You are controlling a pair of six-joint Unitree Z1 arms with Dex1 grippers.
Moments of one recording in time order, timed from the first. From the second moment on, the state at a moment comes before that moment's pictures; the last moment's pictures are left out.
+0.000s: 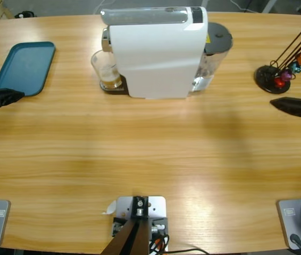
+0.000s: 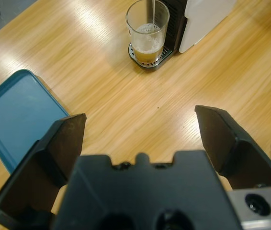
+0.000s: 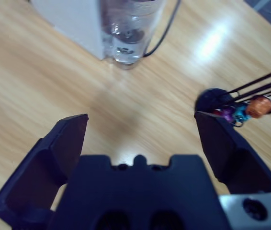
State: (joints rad) arm 0 -0.51 1.07 -0.77 0.40 -0.11 0.17; arm 1 0.80 1.03 -0.82 0.62 -0.28 0.04
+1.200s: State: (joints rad) arm 0 -0.51 1.08 -0.75 0.33 -0.12 0.26; arm 1 0.80 1.01 -0.79 0.57 -0.28 0.01
